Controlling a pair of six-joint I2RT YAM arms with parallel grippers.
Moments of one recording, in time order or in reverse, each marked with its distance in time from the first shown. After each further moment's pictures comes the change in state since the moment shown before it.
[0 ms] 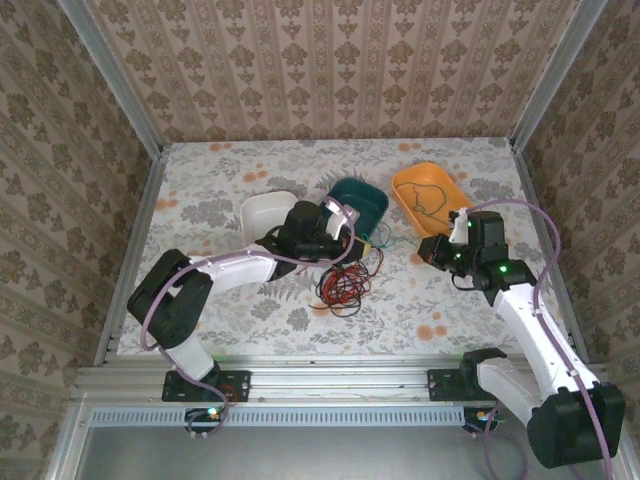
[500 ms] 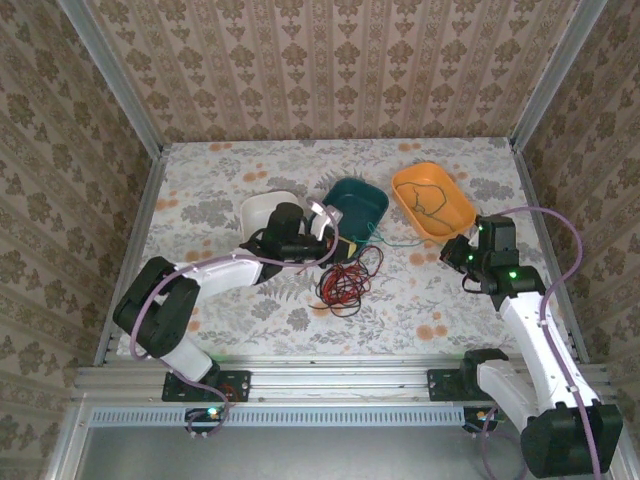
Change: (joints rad) left arm 0.078 -0.075 -0.090 0.015 0.051 -0.006; right arm -0.076 -0.057 0.000 -0.102 0.248 0.051
